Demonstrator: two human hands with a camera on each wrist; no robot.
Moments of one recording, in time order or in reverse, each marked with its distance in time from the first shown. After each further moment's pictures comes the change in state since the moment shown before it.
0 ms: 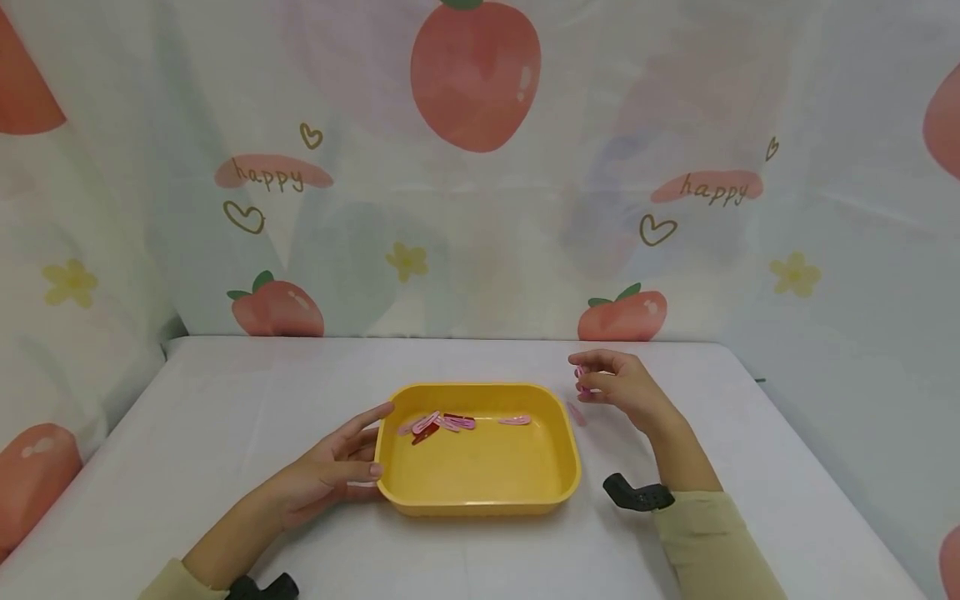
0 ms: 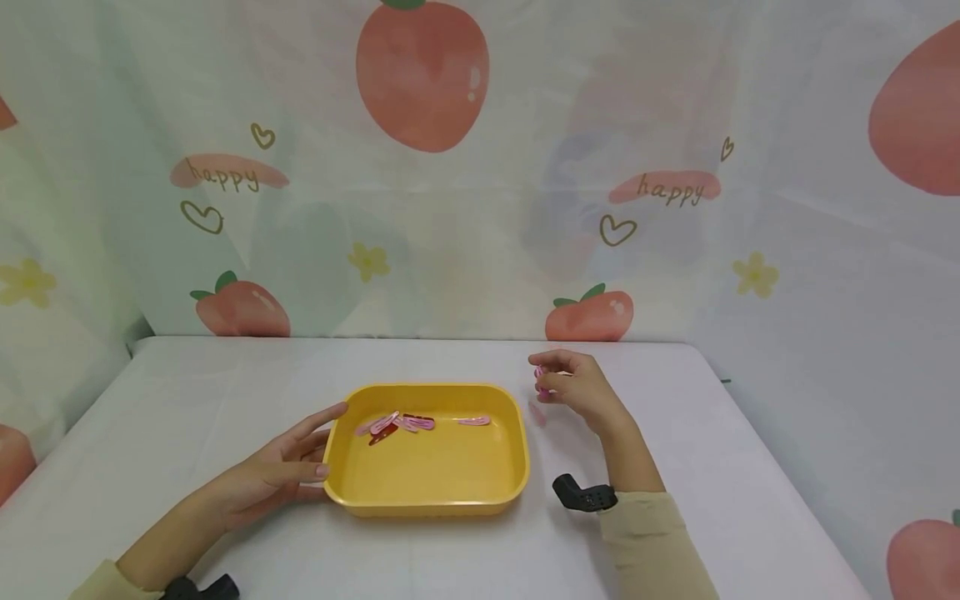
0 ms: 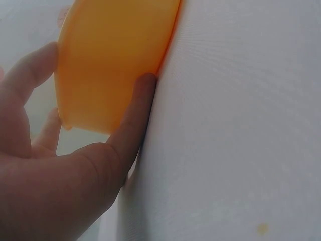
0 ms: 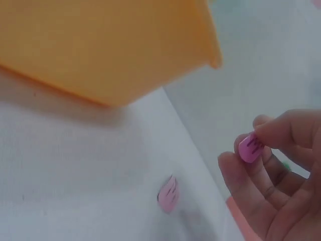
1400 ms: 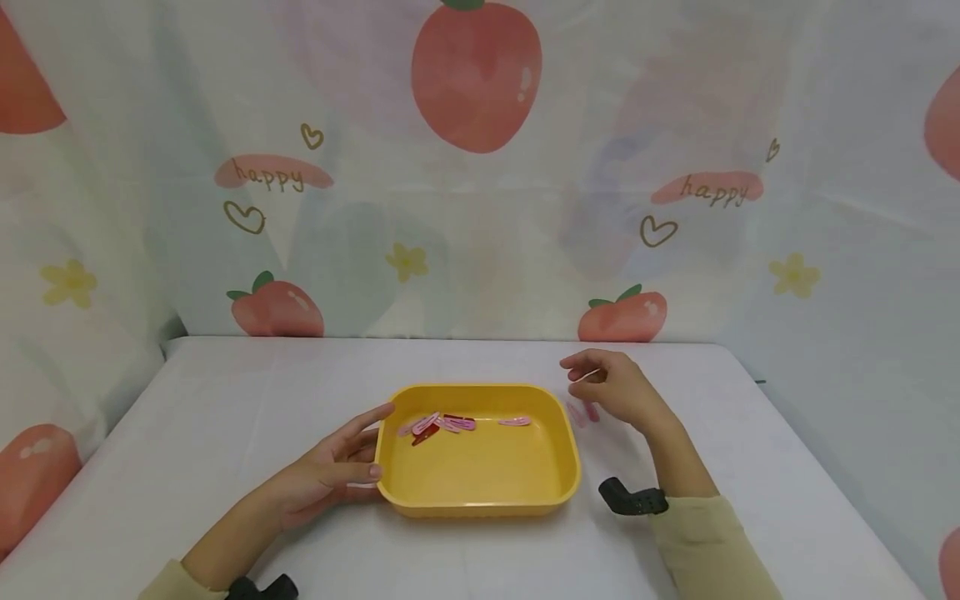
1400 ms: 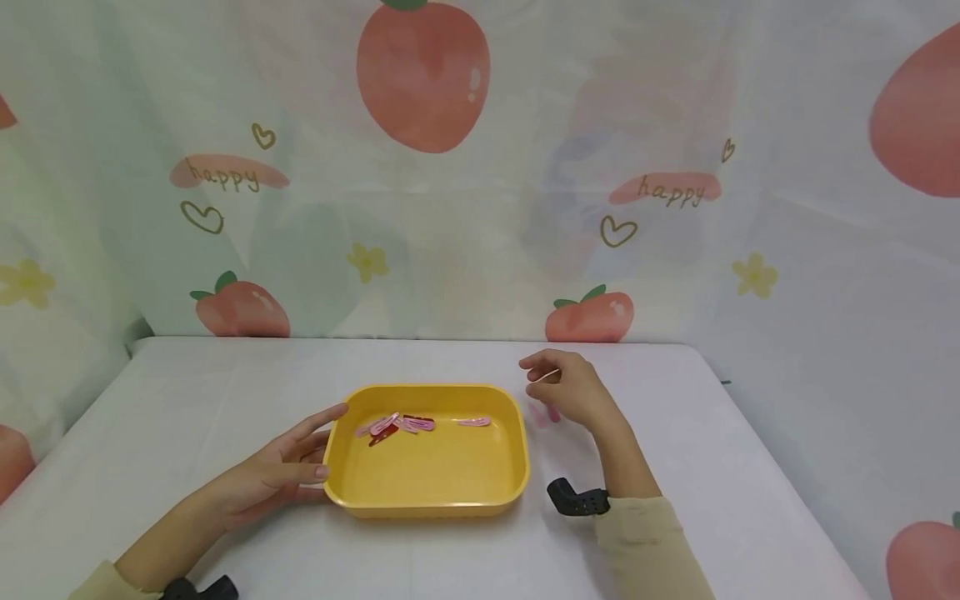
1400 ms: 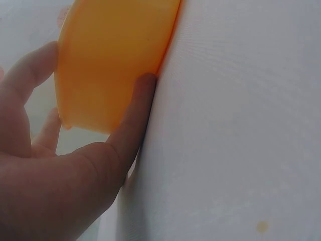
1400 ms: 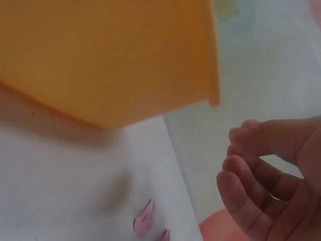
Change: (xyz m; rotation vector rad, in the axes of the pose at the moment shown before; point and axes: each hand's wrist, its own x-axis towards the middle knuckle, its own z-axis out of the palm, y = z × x) left_hand 0.000 -0.001 0.000 0.009 0.012 -0.002; right_hand -0.004 -0.011 0.008 -0.411 0.033 -0.089
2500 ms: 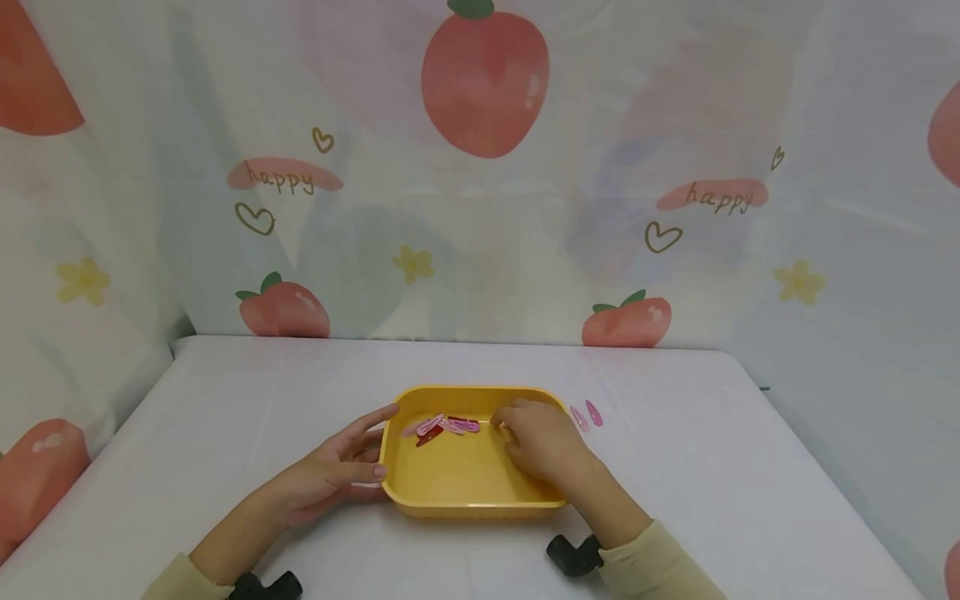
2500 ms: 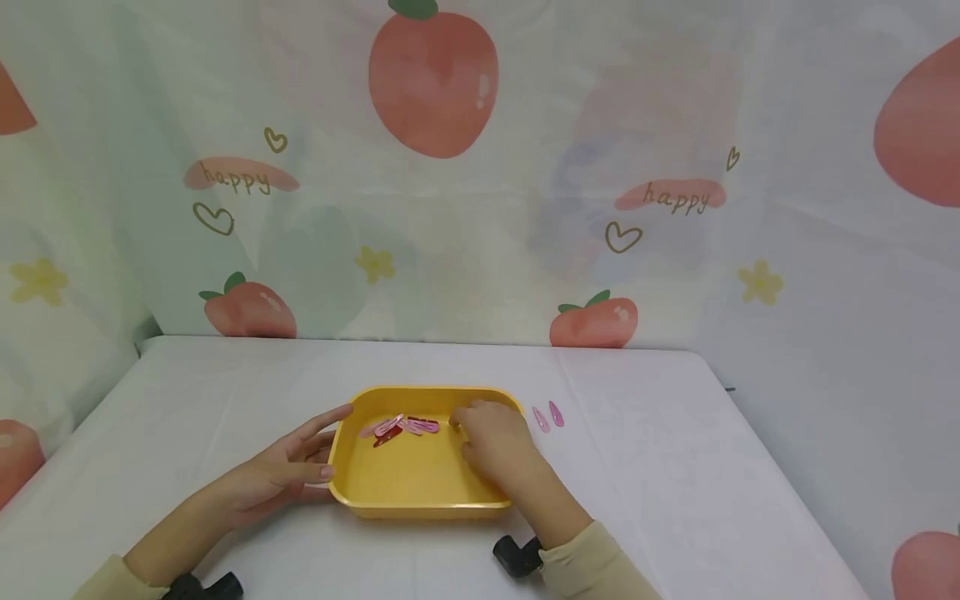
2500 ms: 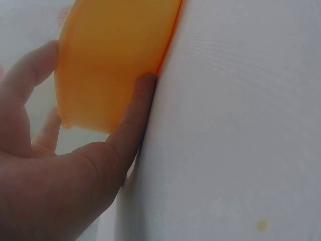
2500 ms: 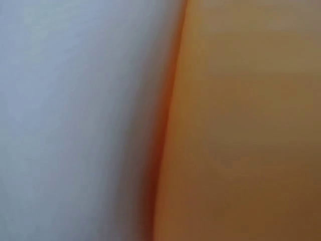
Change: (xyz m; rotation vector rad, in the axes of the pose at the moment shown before) left_hand 0.001 -0.001 -0.001 -0.012 0.002 0.006; right_hand -0.022 -0.065 0.101 -0.596 -0.062 -0.231
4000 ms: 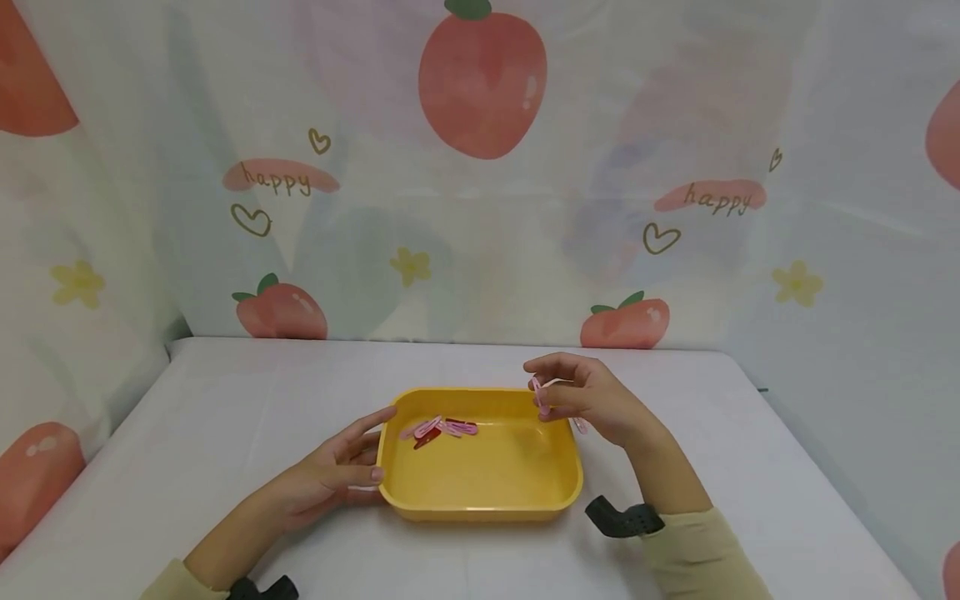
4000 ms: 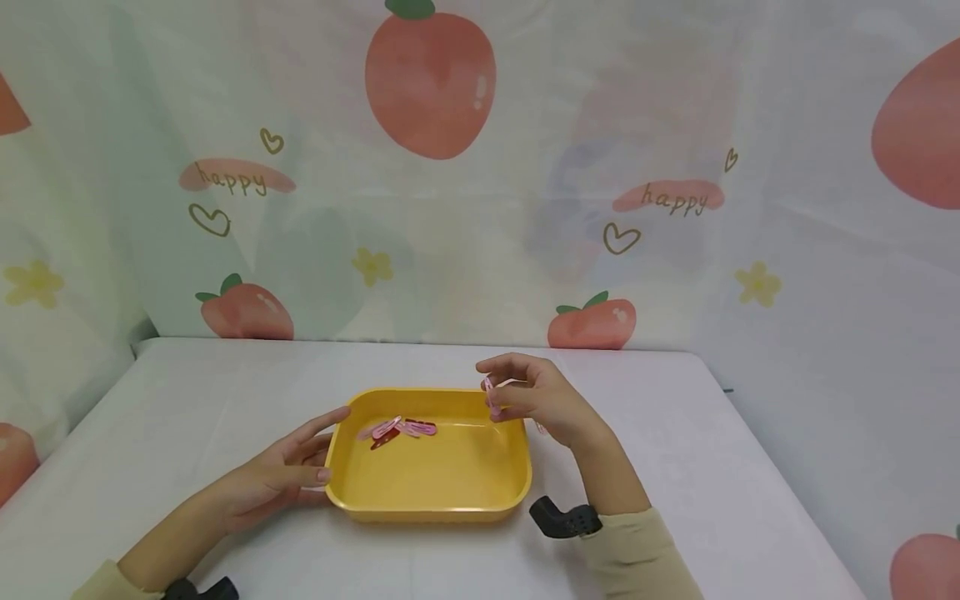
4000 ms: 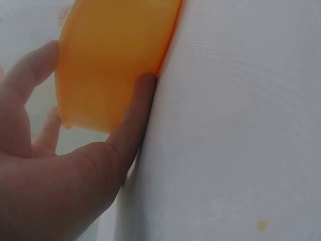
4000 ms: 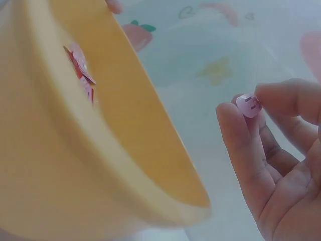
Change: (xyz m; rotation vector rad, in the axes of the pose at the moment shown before) left_hand 0.000 0.000 0.000 -0.006 -0.009 0.007; right_hand -0.003 0.065 -0.058 1.156 -0.093 0.074
